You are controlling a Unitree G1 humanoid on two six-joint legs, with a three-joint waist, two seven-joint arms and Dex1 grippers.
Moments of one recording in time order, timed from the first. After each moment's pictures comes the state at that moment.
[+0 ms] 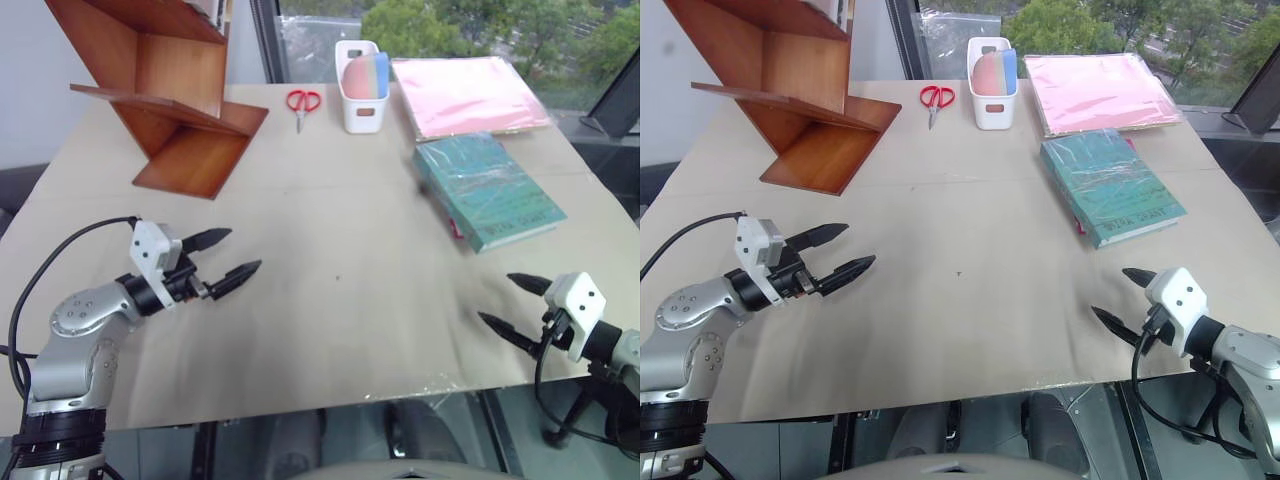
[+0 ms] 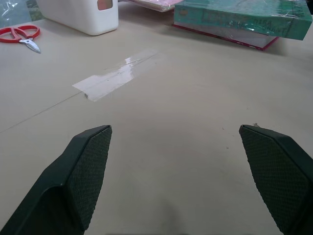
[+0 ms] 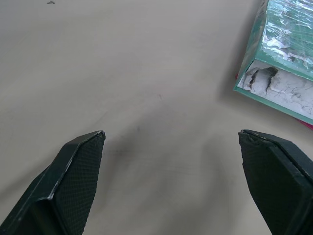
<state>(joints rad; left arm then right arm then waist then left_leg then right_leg) -0.05 0.73 0.30 -0.10 -0.52 0.23 -0.98 0.26 -0.71 -0.27 -0.41 0.36 0.26 0.83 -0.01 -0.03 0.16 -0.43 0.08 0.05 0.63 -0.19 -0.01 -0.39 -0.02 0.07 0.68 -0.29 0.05</state>
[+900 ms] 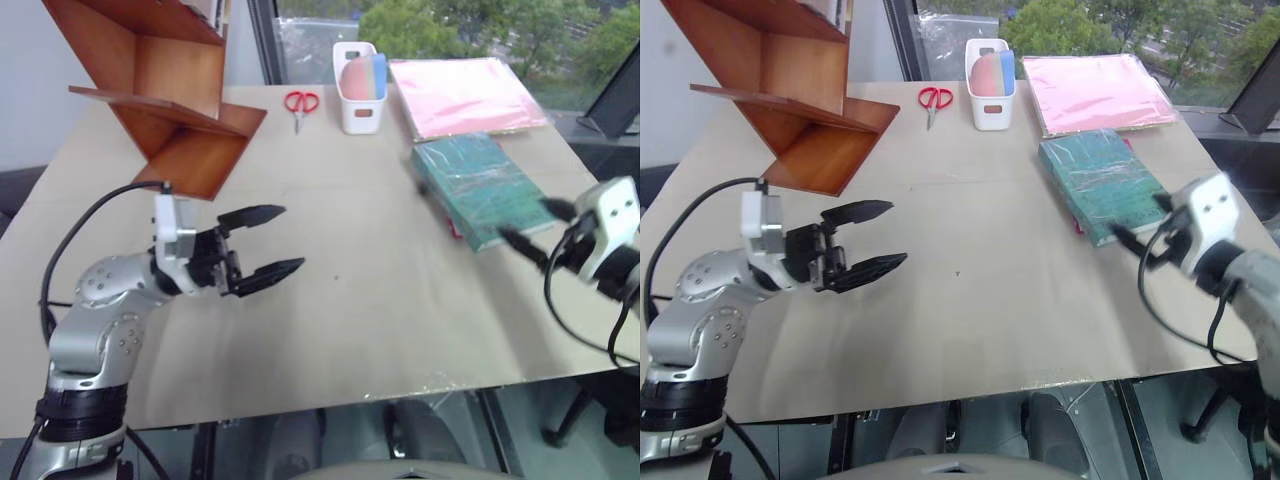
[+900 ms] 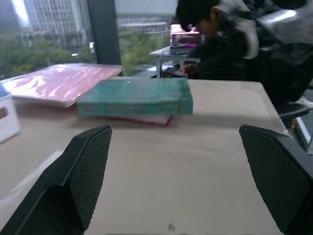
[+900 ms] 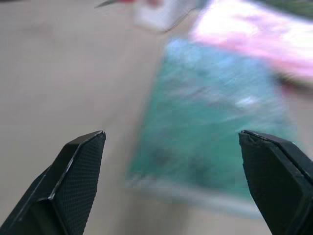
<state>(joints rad) -0.21 0.70 0.21 -0.28 -0.71 0.29 -1.13 -0.28 -0.77 -0.36 -0.35 0.51 0.79 0.52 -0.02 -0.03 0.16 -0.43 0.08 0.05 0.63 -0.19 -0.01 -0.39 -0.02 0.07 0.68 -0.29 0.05</state>
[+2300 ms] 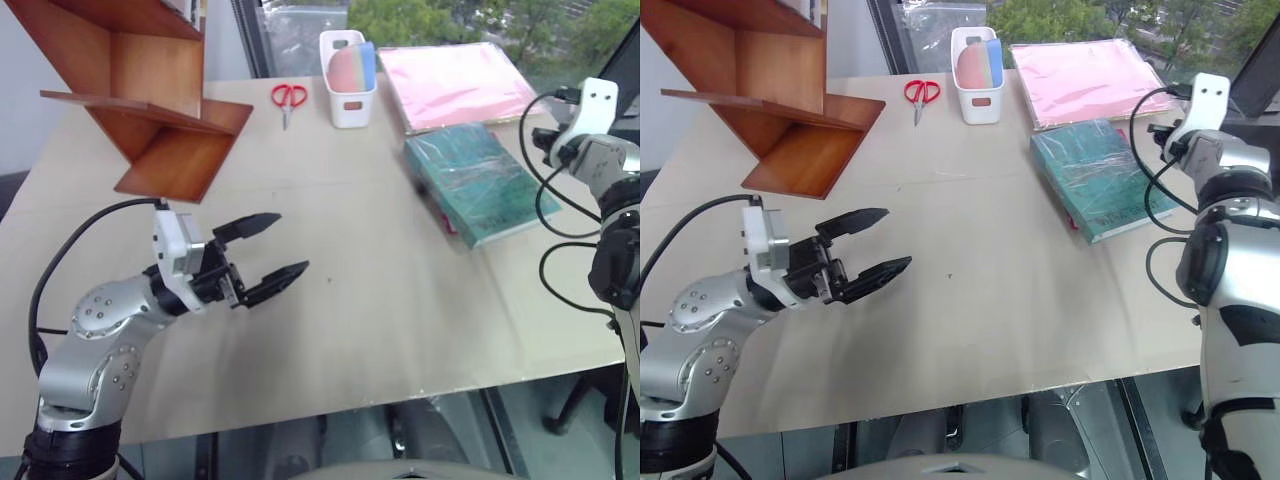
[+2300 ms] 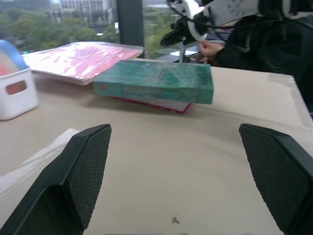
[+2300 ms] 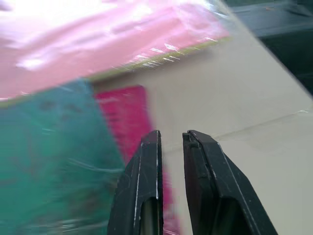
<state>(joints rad) -0.02 0.69 0.27 -0.49 -0.71 0.34 -0.91 -1.37 -0.58 -0.22 1.32 0.11 0.36 0.43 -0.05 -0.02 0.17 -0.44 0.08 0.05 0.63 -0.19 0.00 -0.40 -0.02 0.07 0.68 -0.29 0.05</state>
